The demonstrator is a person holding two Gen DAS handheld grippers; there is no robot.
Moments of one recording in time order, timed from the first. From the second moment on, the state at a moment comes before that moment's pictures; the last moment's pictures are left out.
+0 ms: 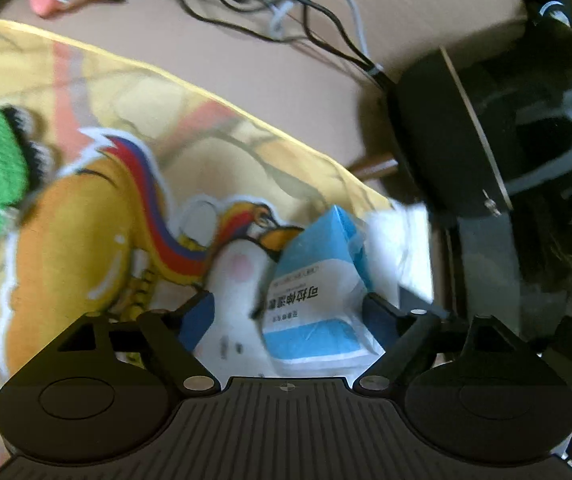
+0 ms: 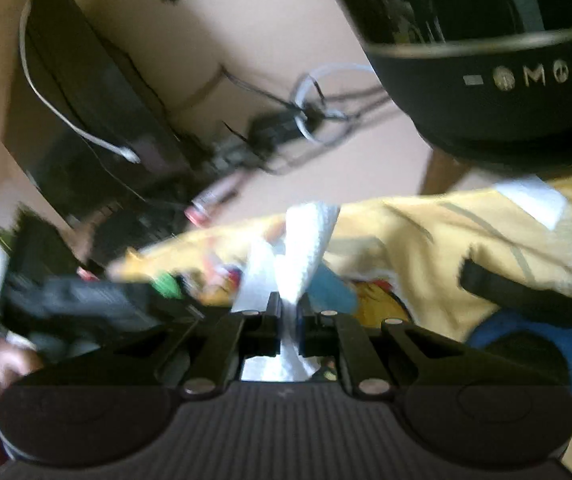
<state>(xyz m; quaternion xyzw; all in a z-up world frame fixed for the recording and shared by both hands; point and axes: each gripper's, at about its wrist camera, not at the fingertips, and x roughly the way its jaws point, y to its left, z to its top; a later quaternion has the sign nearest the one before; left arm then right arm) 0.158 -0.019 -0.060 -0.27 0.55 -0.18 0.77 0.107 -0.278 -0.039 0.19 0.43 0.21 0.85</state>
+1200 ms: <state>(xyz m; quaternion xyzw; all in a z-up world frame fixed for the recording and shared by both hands) 0.142 -0.079 -0.047 -0.04 0.54 -0.22 0.81 0.102 -0.293 -0.042 0.15 0.45 0.15 0.87</state>
